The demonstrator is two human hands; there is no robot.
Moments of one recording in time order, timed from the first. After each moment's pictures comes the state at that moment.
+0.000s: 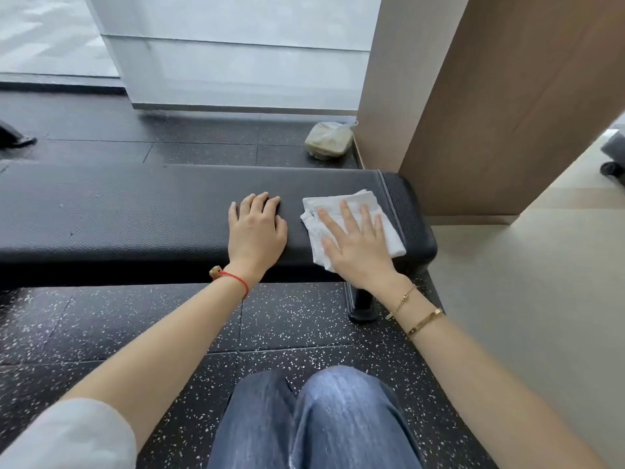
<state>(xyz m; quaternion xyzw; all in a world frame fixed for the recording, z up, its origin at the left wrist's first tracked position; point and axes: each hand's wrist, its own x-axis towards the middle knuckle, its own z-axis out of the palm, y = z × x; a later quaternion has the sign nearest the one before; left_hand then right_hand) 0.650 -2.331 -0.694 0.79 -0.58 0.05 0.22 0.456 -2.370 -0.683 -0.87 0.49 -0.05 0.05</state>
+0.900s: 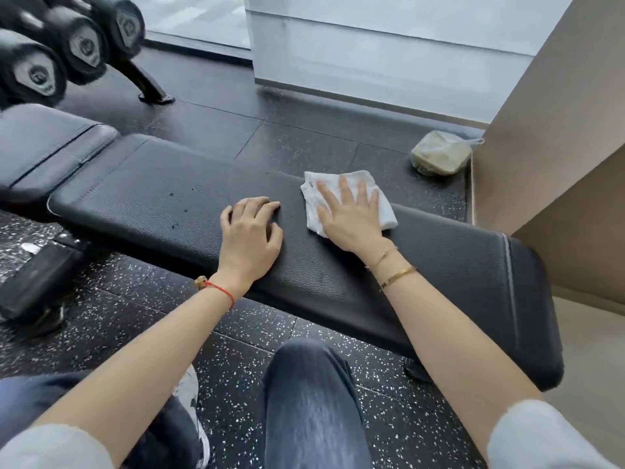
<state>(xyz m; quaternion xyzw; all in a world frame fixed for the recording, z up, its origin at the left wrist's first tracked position) 0.782 -2.306 -0.683 0.86 -0.45 0.09 0.25 0.663 -2.466 -0.662 -0.93 0.35 0.01 0.10</state>
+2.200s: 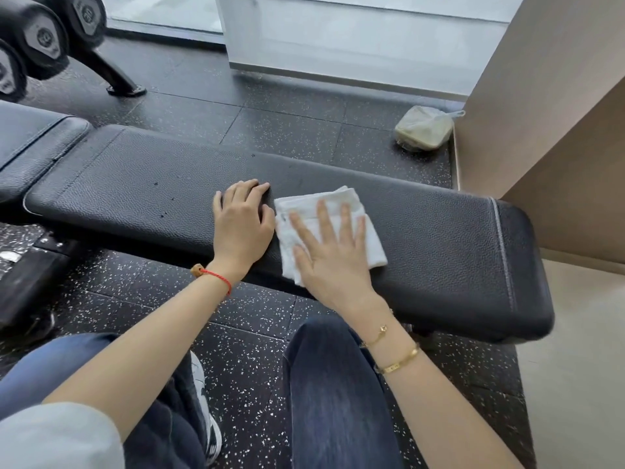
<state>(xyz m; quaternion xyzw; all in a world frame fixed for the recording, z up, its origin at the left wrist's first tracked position) 0.784 -2.302 -0.688 0.85 -0.45 0.06 0.25 0.612 -2.348 -0.677 -0.93 0.36 -0.02 0.04</state>
